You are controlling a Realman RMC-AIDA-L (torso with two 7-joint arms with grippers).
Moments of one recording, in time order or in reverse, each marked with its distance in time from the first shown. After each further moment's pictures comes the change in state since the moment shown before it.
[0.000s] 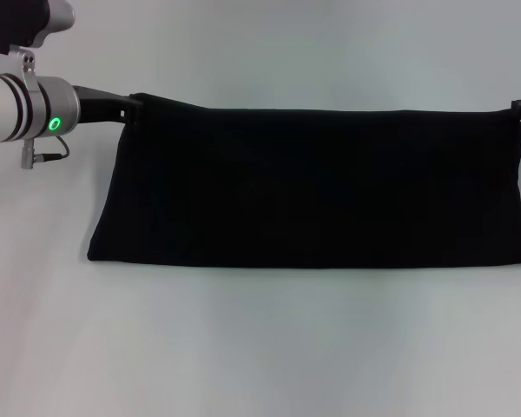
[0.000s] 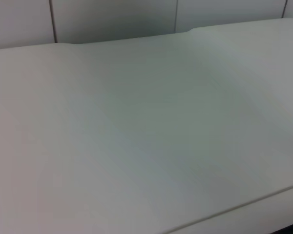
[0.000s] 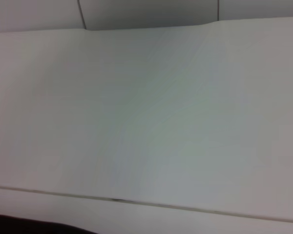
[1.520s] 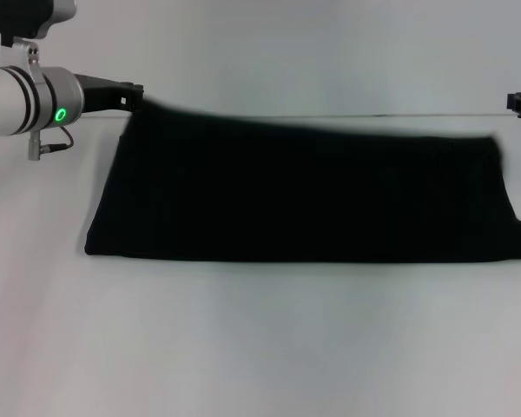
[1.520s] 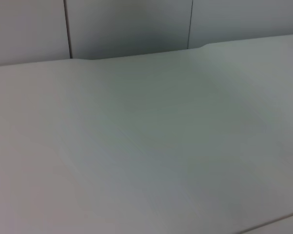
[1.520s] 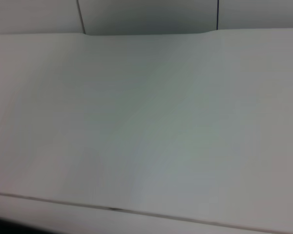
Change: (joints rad) left arm -0.012 -0.016 -0.001 0.003 -0.021 -0.069 -0.001; right arm 0.014 0.004 0.002 0.001 0.000 0.023 -0.012
